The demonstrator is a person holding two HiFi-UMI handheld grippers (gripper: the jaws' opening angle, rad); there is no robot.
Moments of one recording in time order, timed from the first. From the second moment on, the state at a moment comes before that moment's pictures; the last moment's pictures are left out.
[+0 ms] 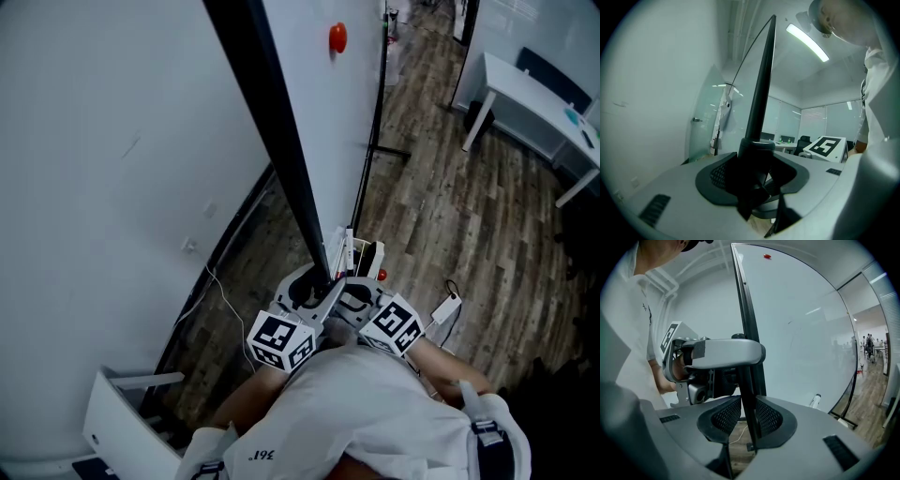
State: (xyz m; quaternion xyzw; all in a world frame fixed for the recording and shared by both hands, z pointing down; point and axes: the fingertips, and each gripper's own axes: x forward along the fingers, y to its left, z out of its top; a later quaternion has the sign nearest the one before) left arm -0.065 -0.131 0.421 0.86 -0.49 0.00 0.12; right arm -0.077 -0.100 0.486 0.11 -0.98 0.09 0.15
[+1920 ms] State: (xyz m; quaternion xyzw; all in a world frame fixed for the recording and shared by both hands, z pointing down) left arm -0.126 -0.168 0.420 0.85 -0.52 -0.02 0.11; right arm -0.134 -0.136 0.486 0.11 -0.98 0.09 0.15
